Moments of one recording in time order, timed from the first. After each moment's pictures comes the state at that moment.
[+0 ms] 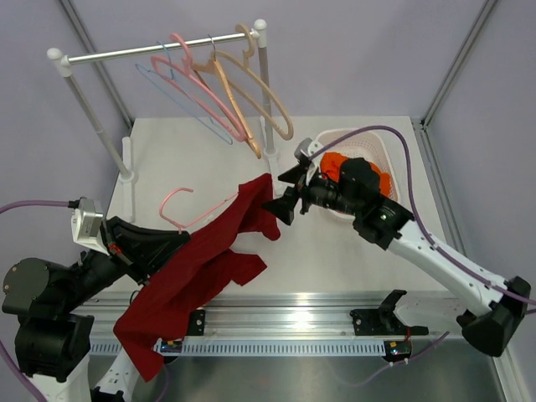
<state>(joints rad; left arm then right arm) -0.15 0.46 1.36 -0.72 0.80 -0.51 0.78 1.19 1.12 -0.04 -0.38 0.08</state>
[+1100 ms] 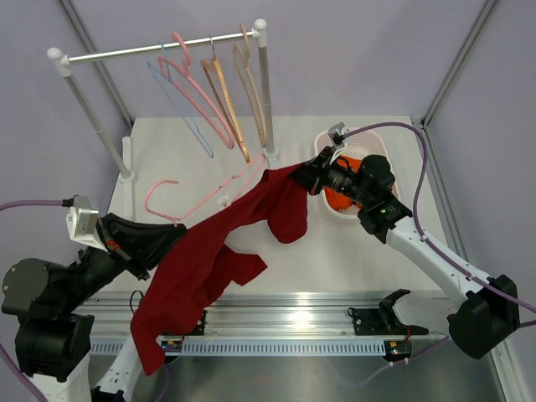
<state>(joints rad) -0.15 0.46 1.35 -0.70 0.75 -0.50 0.54 1.16 0.91 0.33 -0.49 0.40</state>
